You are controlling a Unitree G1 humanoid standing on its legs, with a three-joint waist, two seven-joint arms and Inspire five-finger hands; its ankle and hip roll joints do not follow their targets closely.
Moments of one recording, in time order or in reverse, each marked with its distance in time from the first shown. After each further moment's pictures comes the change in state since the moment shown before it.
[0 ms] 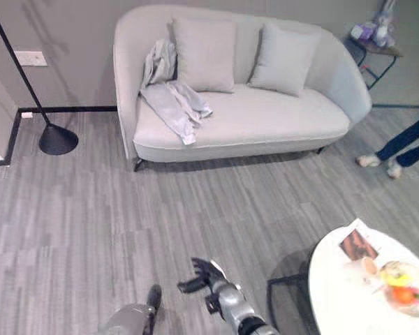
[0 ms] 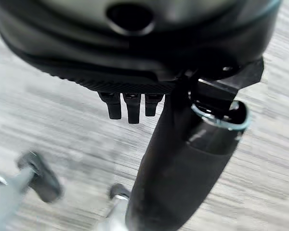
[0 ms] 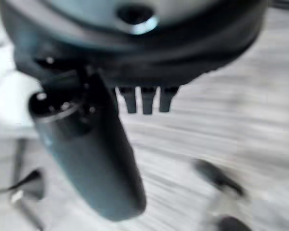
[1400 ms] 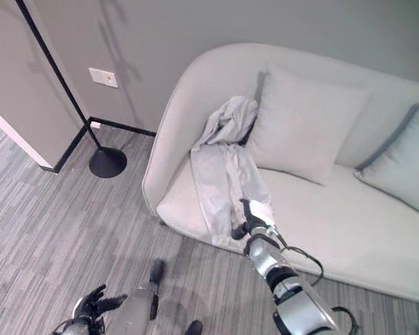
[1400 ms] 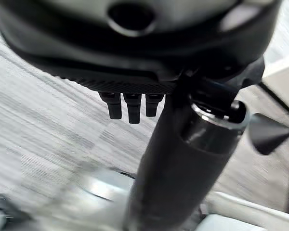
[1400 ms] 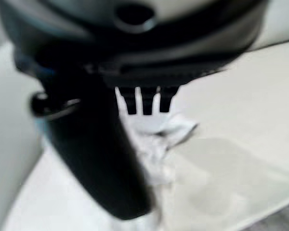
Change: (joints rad) left arm -0.006 -0.100 -0.259 -0.186 0.073 -0.065 0.109; right arm -0.235 -0.258 -0.100 0.133 -0.455 0.094 -0.403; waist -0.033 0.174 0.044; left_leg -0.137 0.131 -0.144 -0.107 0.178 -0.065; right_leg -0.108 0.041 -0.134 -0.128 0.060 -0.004
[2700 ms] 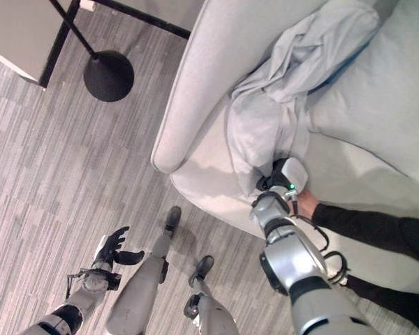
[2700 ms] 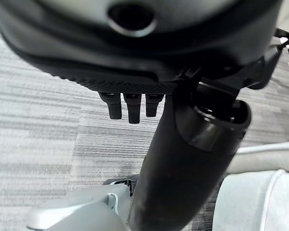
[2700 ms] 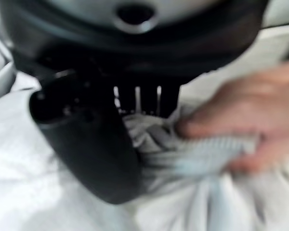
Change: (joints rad) left arm -0.268 0.092 -0.330 -0.210 0.191 -0.086 0.181; right arm -0.375 0.027 0.009 0.253 0.229 -0.005 -0.225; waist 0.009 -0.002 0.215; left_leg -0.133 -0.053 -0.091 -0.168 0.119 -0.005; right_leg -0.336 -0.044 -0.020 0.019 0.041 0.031
